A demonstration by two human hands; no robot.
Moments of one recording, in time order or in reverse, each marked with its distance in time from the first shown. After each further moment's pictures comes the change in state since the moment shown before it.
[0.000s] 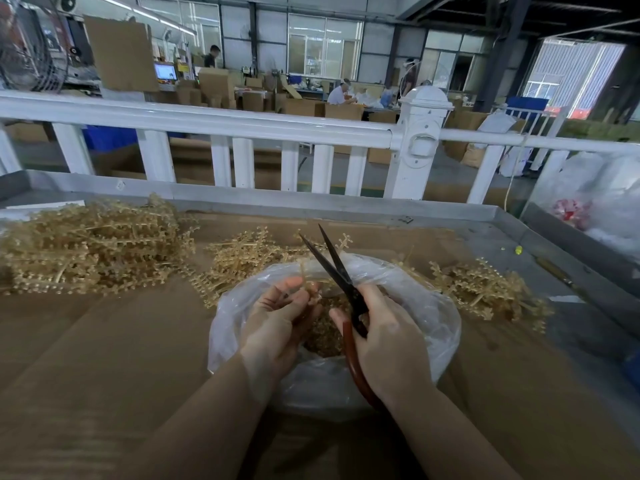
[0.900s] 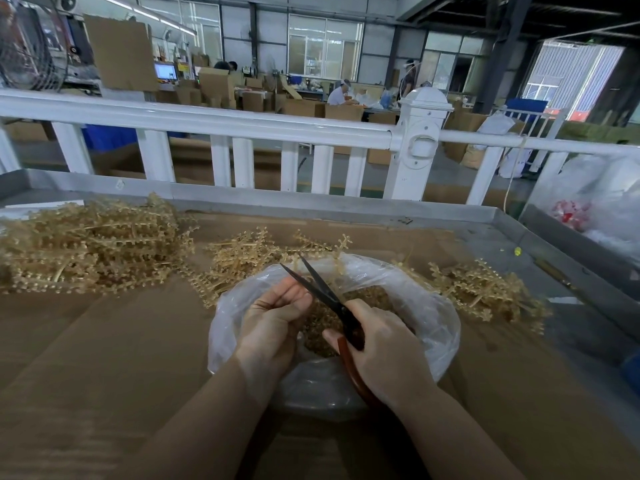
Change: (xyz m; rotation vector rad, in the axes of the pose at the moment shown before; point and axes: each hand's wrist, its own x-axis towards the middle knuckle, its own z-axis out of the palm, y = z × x) left_hand -0.002 0.001 0.003 -0.078 0.013 0.056; right_hand -0.004 0.015 0.005 -0.049 -0.168 -0.065
